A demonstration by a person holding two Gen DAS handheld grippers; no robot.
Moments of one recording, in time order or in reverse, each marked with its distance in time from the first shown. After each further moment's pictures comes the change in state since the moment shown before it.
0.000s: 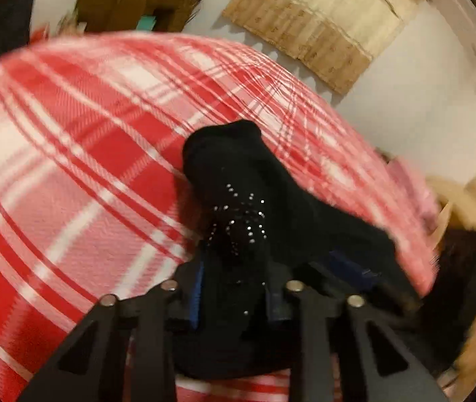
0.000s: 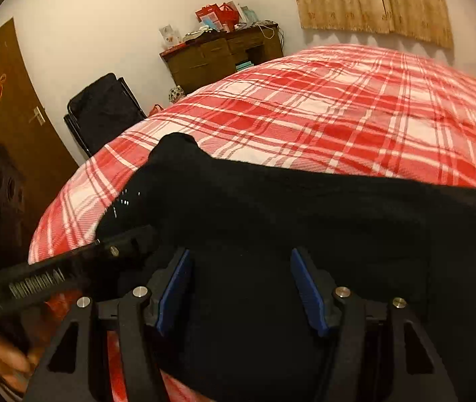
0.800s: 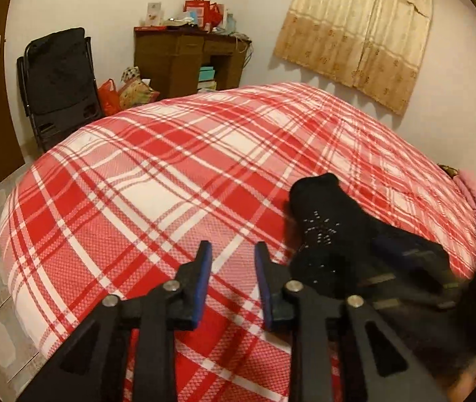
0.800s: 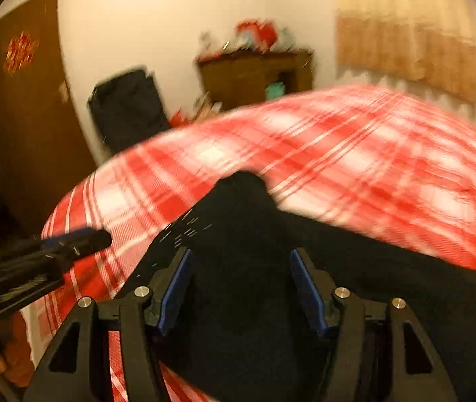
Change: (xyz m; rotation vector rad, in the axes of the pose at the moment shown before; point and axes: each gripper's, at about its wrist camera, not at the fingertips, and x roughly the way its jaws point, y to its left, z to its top) left arm -0.081 0.000 -0.013 0.109 -0.213 0.386; right arm 0.028 0.065 0.021 -0.180 0.034 0.037
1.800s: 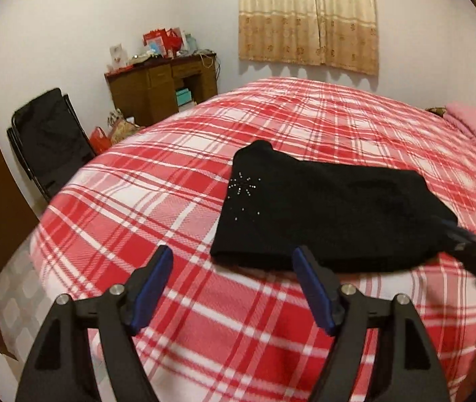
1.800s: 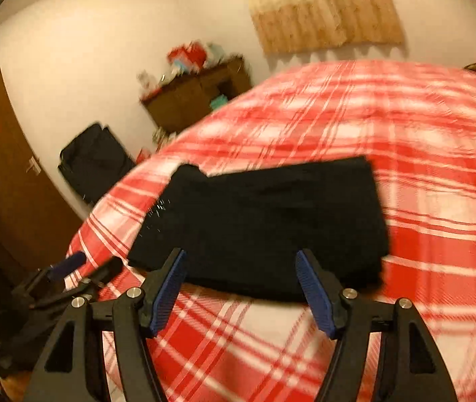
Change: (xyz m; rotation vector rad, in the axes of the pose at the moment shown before) left arm -0.051 -0.070 -0.054 0.285 -0.059 0.091; right arm -0.162 -0.039 -0.090 0.358 -0.220 -0.132
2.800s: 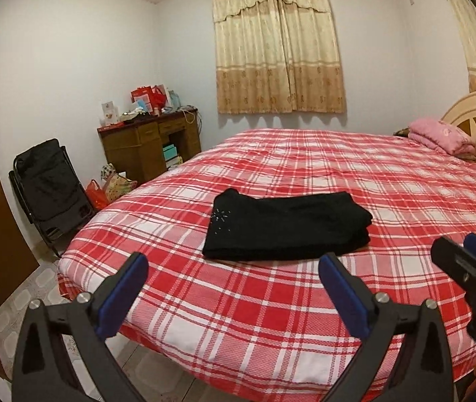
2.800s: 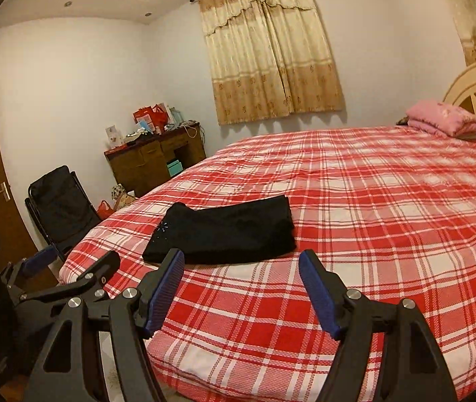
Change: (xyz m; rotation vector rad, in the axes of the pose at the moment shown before) left arm -0.131 -0.007 -0.038 0.070 -0.247 -0.063; right arm -0.164 0.057 -0.075 -0.038 -0.277 -0.240
